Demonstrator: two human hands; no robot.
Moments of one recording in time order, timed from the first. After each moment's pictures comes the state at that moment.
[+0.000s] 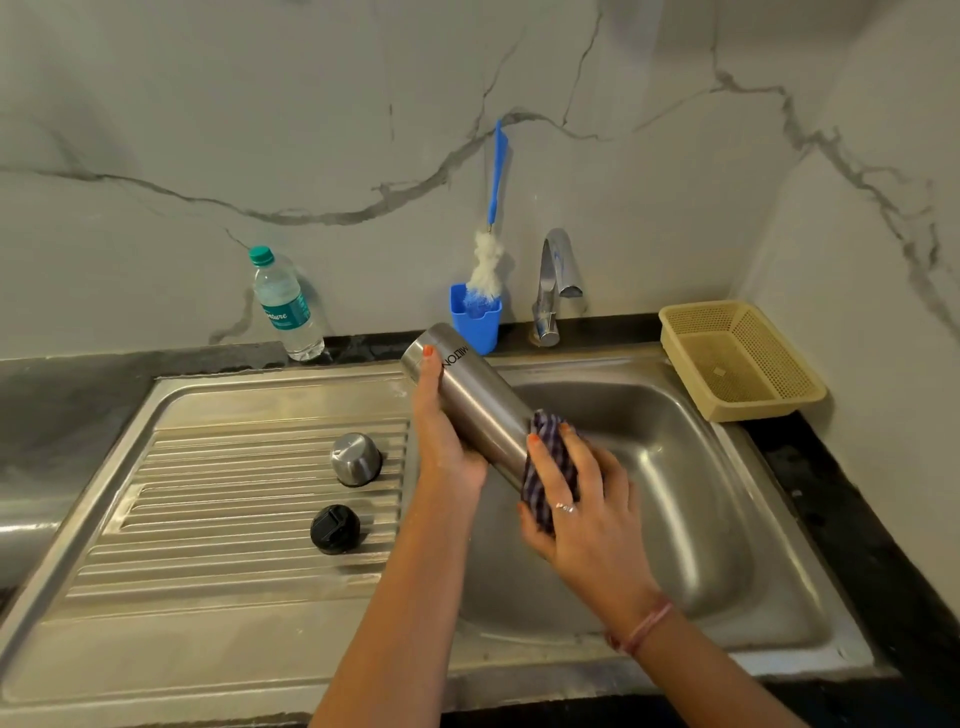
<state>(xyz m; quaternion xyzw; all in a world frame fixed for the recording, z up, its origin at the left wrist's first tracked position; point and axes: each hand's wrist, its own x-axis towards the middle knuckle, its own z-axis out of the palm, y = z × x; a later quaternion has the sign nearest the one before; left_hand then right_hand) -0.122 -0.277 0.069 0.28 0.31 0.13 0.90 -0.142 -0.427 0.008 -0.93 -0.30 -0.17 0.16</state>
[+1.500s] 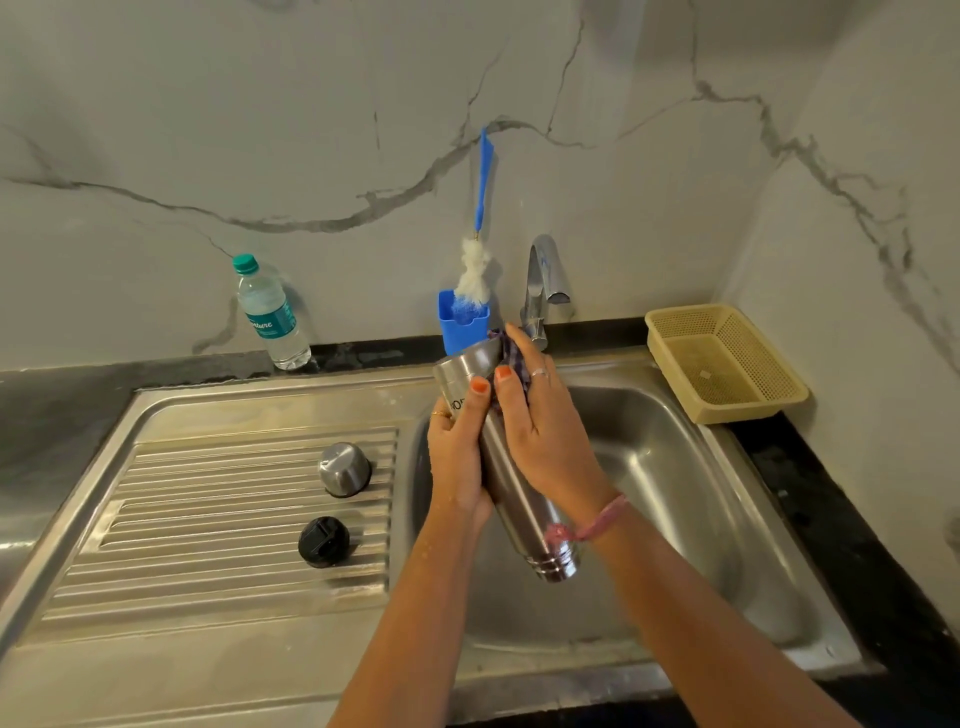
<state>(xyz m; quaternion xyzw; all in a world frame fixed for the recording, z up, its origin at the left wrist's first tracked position) -0.127 -0.291 0.045 0.48 0.20 0.14 0.84 -0.089 -0.370 0.075 -0.82 -0.24 -0.02 0.51</state>
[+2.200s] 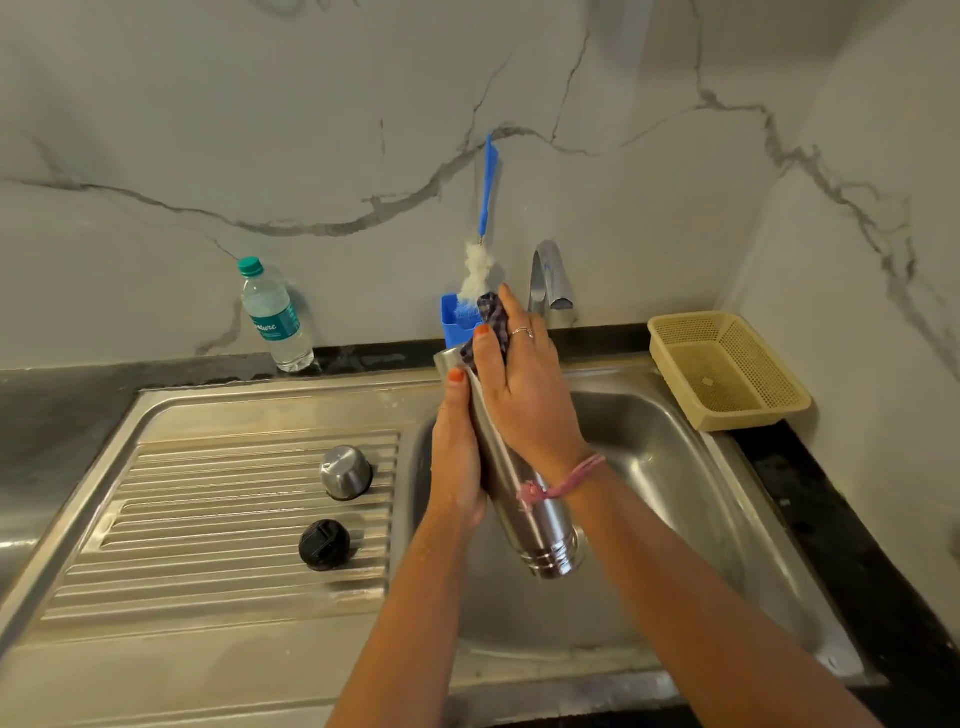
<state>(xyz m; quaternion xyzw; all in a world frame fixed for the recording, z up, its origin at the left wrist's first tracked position) -0.129 -0.286 0.058 0.52 0.17 0.14 0.82 -0.073 -0.344 0.102 -0.83 -0.24 -0.09 0.49</state>
